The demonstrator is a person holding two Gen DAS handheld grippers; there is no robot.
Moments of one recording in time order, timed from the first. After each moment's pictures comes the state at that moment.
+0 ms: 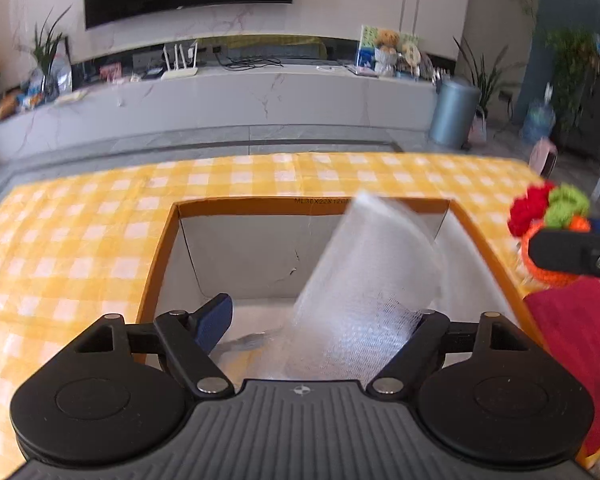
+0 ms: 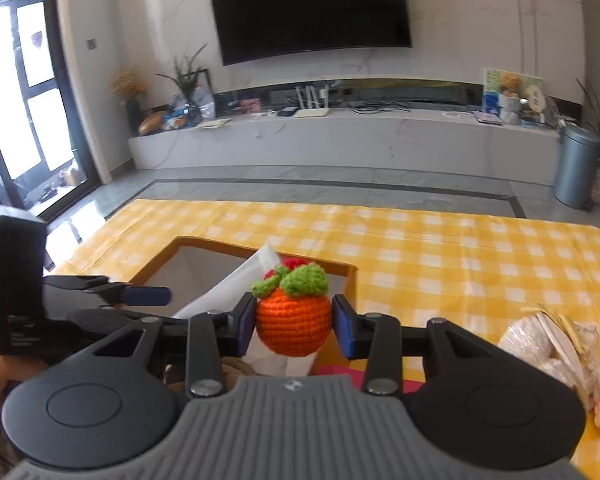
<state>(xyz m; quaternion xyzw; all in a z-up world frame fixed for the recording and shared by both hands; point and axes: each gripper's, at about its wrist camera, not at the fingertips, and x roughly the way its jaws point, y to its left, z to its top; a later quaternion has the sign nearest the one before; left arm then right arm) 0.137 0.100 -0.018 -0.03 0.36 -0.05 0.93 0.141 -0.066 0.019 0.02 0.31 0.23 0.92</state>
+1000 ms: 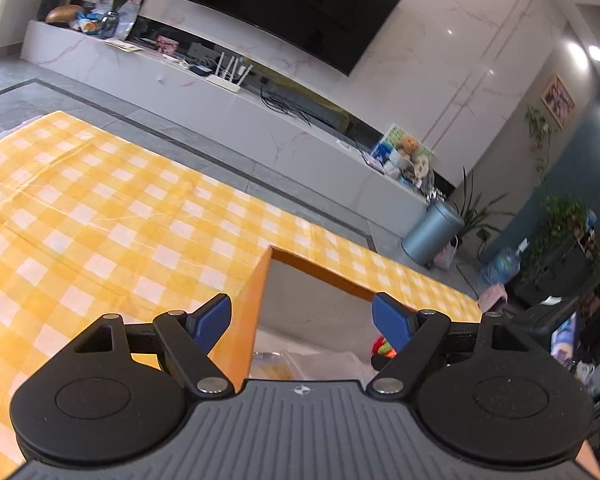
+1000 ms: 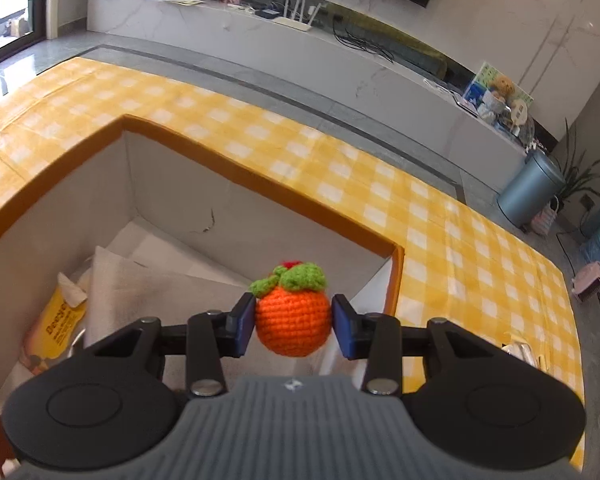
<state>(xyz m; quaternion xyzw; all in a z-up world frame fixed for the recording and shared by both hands) 0.094 0.218 0.020 -0.26 0.28 -0.04 0.92 0.192 0.047 -0.039 -0.20 0.40 0.13 0.89</state>
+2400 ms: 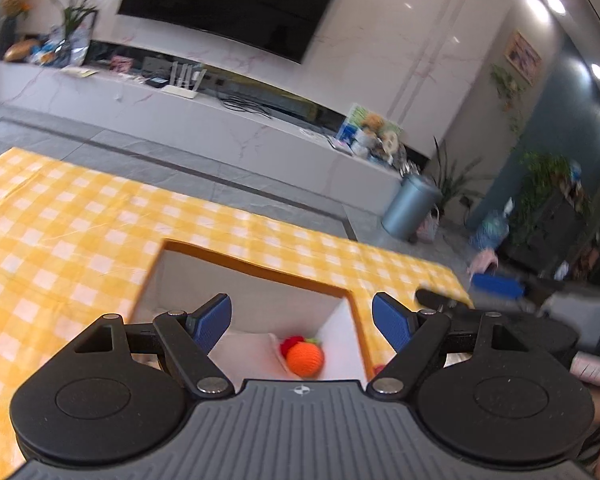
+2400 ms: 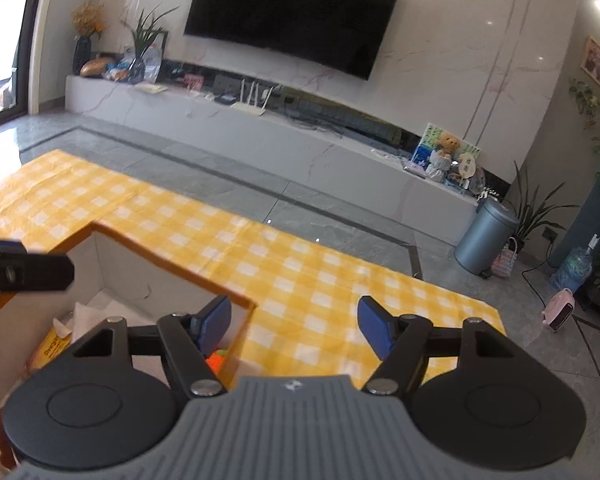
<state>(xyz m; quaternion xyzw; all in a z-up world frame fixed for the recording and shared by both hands) 0.096 0.115 0.052 -0.17 0.29 -0.08 0.94 0.138 -0.049 0.061 -0.15 0.27 0.11 0.95</state>
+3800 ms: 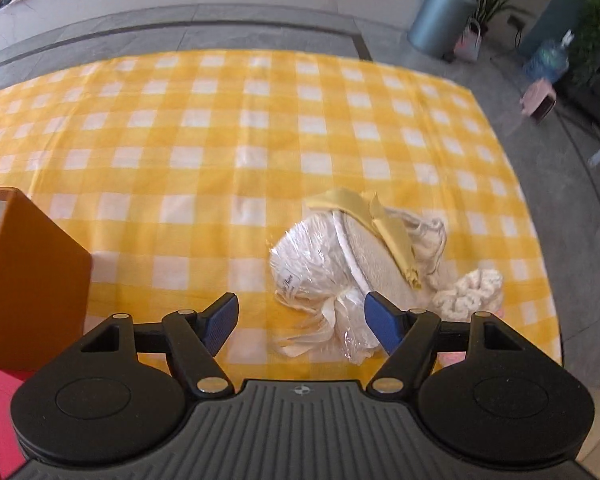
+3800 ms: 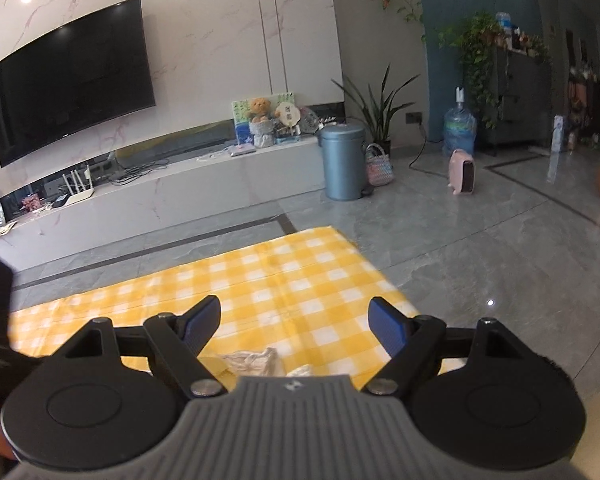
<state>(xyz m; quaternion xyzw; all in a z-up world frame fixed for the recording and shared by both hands) 0.266 -0.150 -0.037 -0.07 0.56 -0.04 0.83 0.150 -0.327 0.022 0.10 0.26 -0.09 0.96</state>
